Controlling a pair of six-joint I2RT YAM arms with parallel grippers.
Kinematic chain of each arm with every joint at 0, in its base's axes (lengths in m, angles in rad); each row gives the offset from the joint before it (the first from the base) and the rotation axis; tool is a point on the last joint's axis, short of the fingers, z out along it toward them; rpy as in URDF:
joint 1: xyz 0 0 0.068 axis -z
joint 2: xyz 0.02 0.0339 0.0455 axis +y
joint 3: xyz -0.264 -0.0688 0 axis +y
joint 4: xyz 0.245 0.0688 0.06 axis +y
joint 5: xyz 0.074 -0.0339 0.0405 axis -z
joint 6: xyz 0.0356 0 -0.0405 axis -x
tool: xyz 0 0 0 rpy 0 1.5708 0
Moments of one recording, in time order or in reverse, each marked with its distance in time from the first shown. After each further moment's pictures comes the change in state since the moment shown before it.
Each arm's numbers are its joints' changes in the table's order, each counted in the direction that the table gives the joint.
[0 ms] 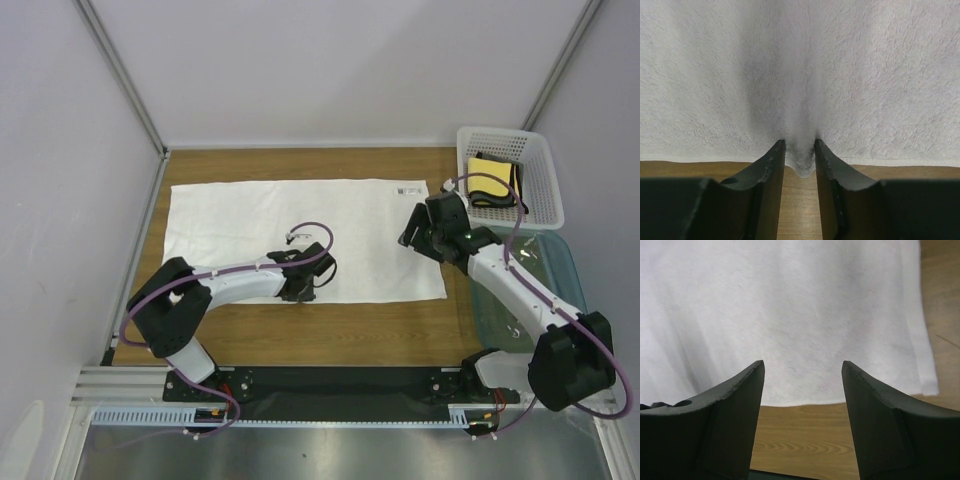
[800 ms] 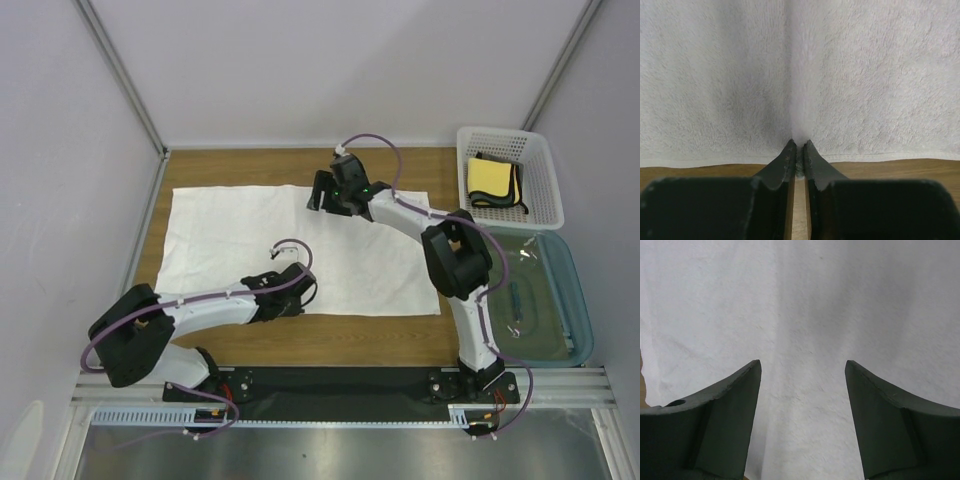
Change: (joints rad) left arm 0.038 -0.227 0.260 -0.164 0.011 0.014; right arm -0.218 0.882 -0.724 -0.316 -0.154 0.085
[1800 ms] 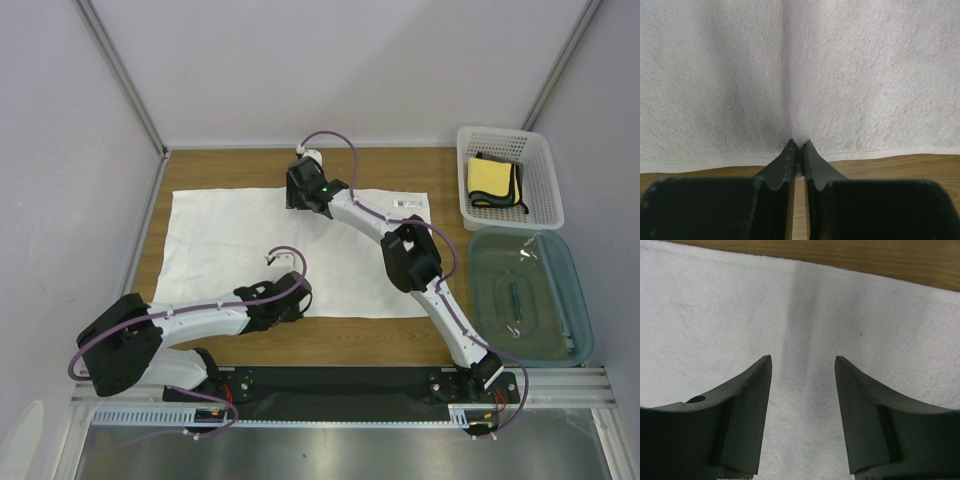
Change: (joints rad) left arm 0.041 -0.097 0.109 -0.095 -0.014 0.051; right arm -0.130 0.427 -0.603 0.181 0.238 0.119
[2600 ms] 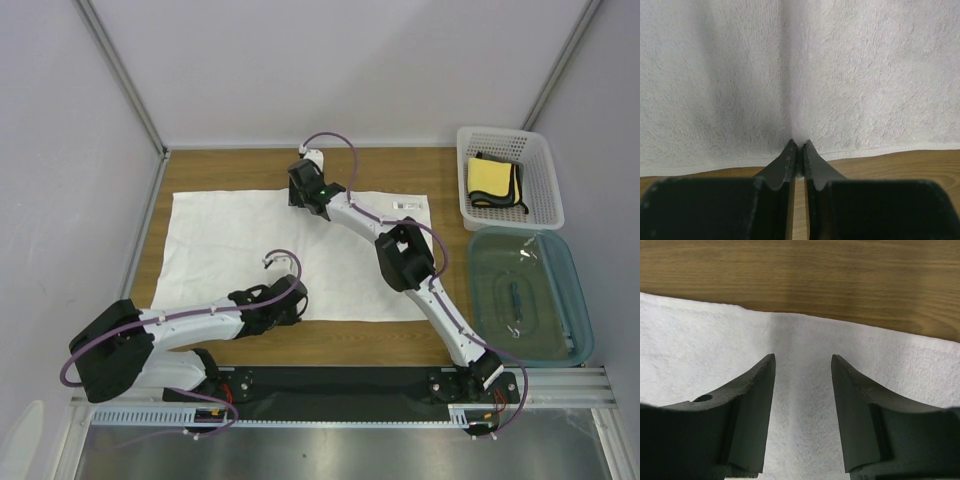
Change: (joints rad) left arm 0.006 -0.057 0.043 -0.015 0.027 0.007; right arm 0.013 0.112 -0.105 -0.059 0.104 0.010
